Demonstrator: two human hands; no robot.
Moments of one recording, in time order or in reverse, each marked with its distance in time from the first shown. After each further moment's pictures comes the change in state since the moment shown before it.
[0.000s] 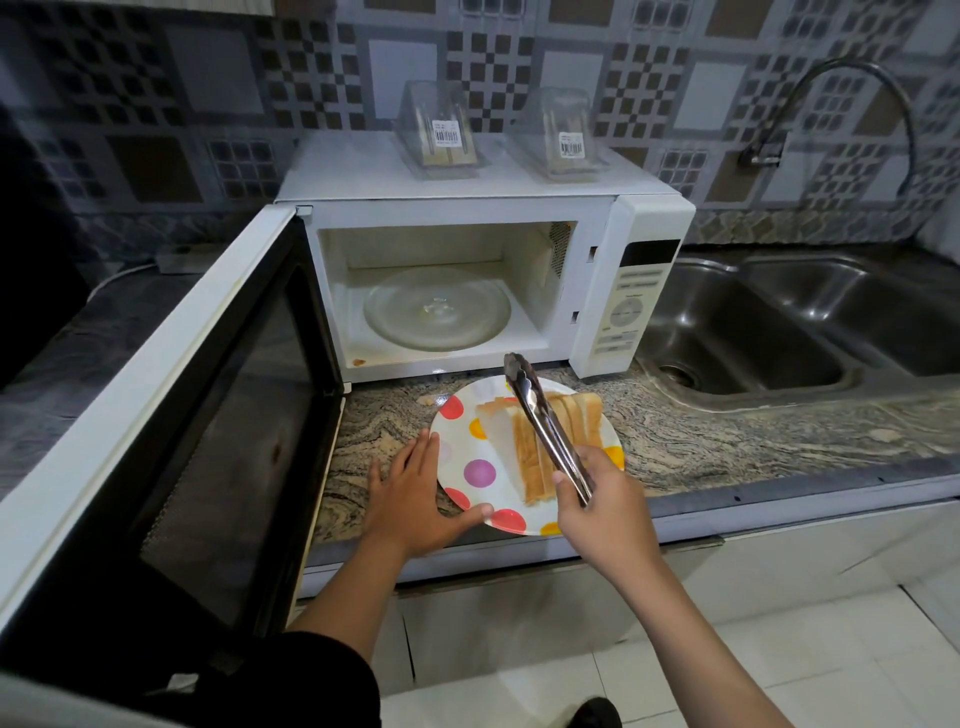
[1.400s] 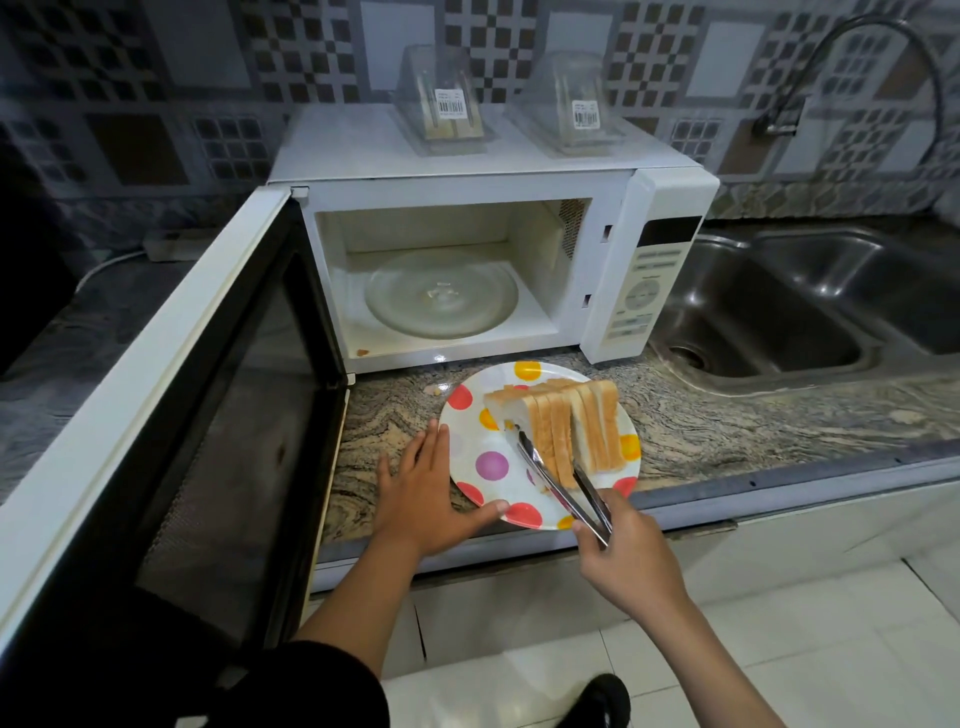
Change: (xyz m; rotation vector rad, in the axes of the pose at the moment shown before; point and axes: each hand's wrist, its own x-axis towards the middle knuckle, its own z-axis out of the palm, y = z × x) left_hand 0.000 0.000 -0.001 -0.009 -0.045 0.000; right_hand -0.022 0.039 0.018 -0.175 -0.151 0.152
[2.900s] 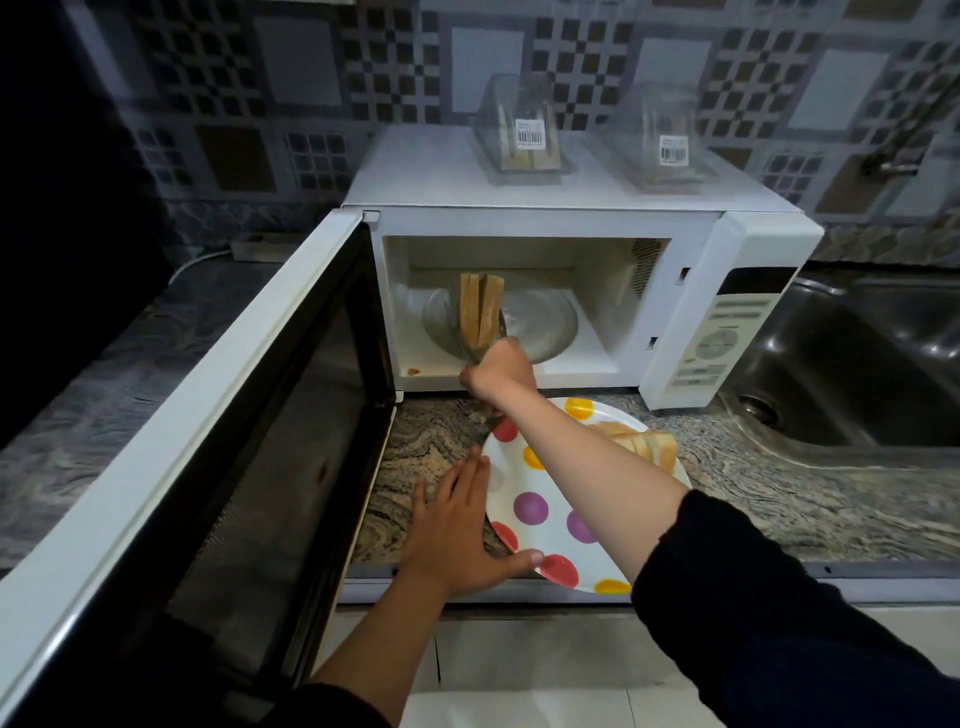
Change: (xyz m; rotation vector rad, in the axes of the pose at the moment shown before) left_hand -0.001 0.000 -0.002 0.016 0.027 -0.006; right_hand 0.191 -0.196 0.057 0.157 -0.179 -0.034
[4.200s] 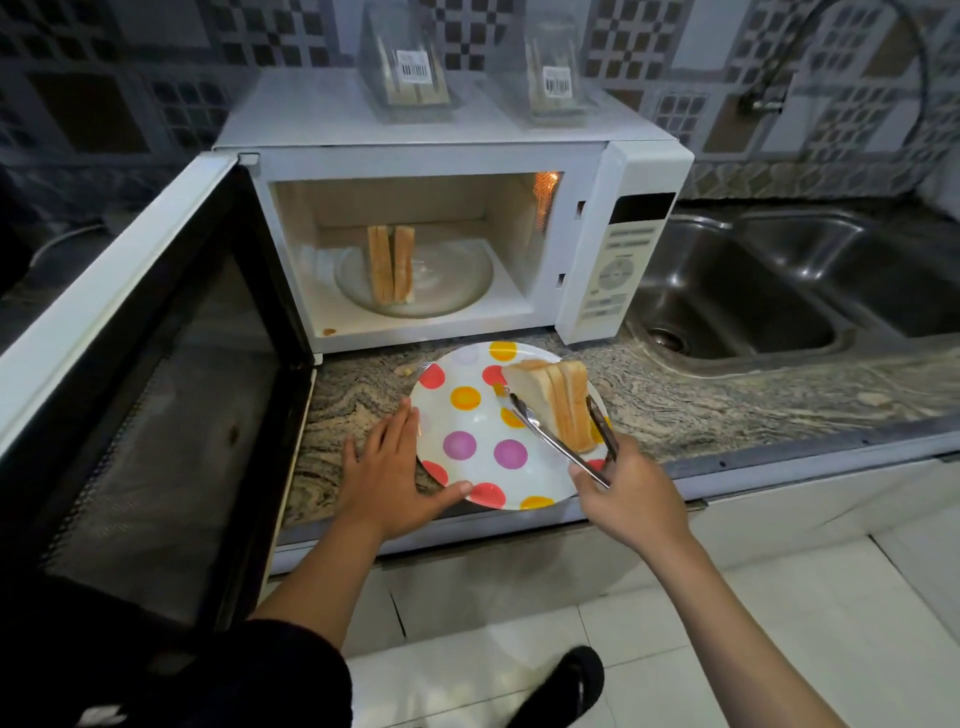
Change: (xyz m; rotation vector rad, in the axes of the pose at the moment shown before) left_hand 0.001 -0.002 0.005 0.039 0.014 0.016; right_hand -0.176 0.196 -0.093 -0.242 0.217 0.128
